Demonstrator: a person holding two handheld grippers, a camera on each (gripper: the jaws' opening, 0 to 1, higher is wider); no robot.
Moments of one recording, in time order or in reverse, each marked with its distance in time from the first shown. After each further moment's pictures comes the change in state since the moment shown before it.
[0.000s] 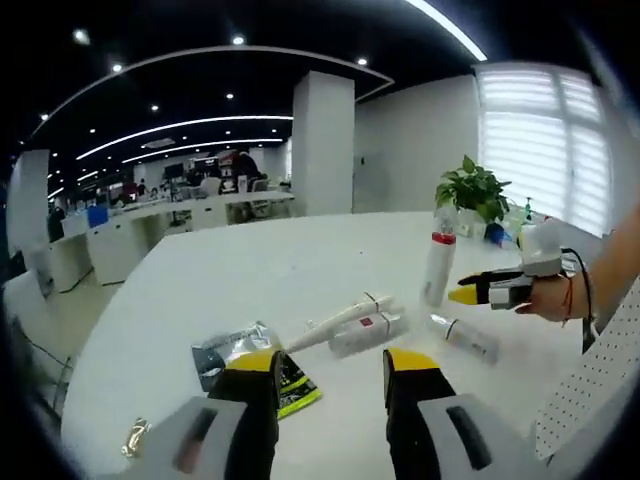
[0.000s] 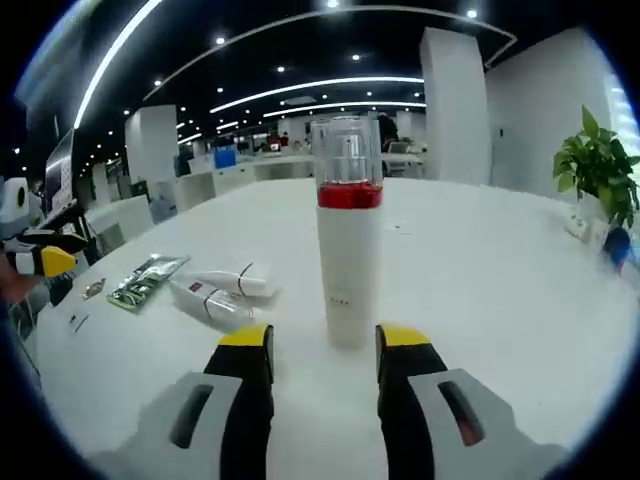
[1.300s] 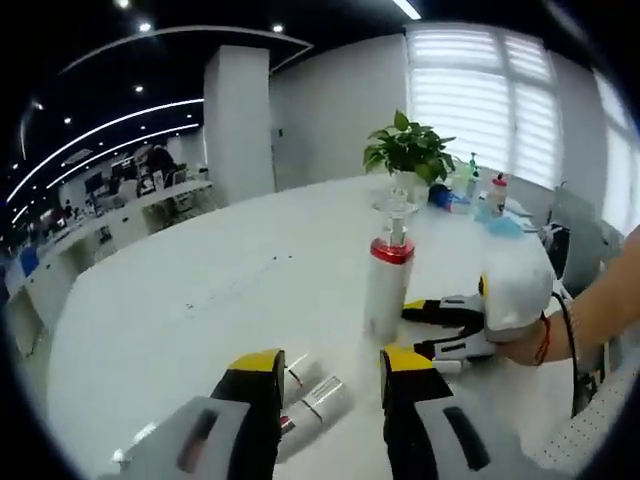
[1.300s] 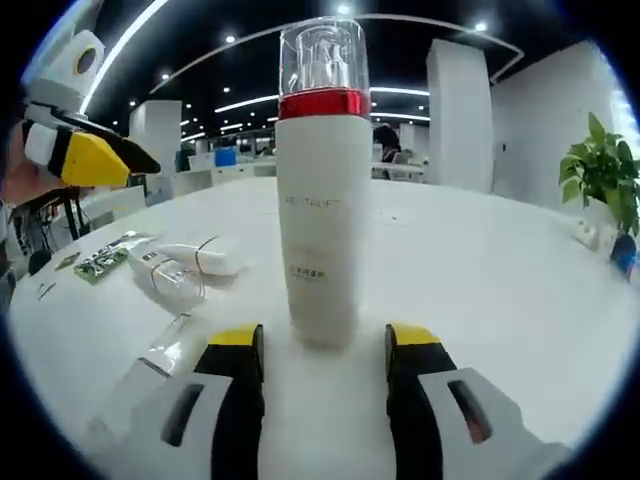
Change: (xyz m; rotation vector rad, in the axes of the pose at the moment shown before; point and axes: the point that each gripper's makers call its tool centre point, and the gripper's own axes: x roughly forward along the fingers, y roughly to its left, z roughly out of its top) left arm 0.125 -0.100 0.051 0.191 0.159 -0.265; right arm 0.049 -0.023 -0.034 -0.065 0.002 -0.010
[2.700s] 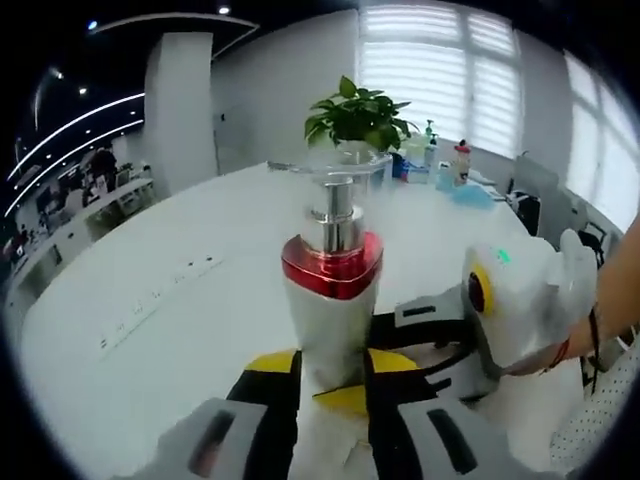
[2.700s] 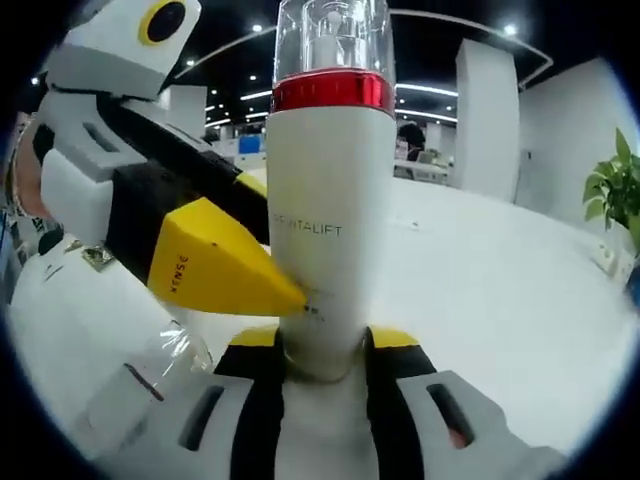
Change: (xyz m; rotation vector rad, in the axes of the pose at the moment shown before) left arm 0.111 -0.069 0.004 0.134 0.118 -0.221; right arm 0.015 0.003 0.010 -0.085 0.011 0.082
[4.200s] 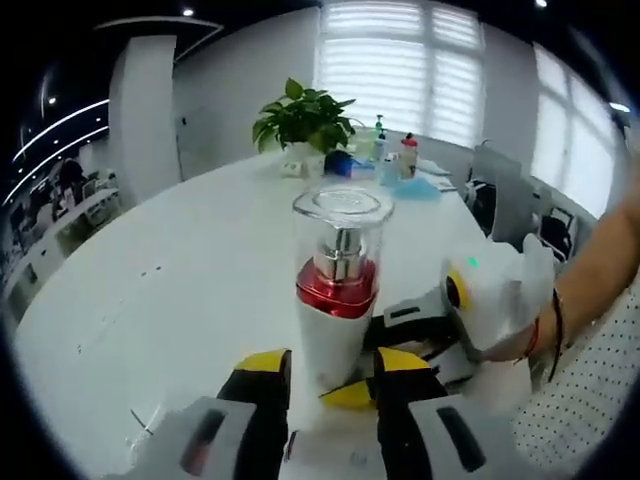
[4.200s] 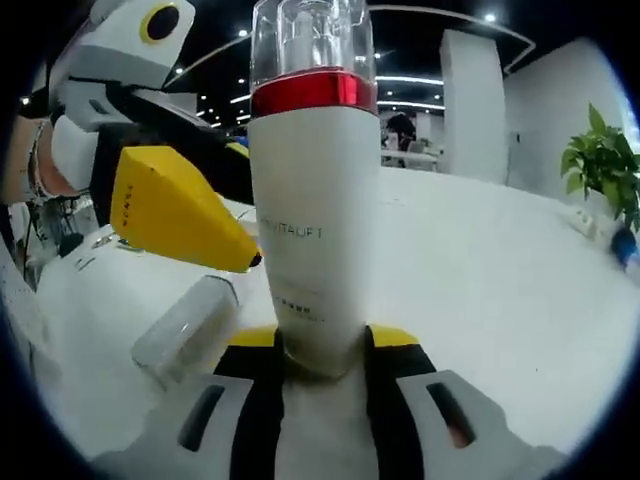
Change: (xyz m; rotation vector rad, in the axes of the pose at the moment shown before) left arm -0.033 -0.085 -0.005 0.064 0.019 -0.147; right arm -0.077 0.009 -0.038 0.062 0.031 -0.005
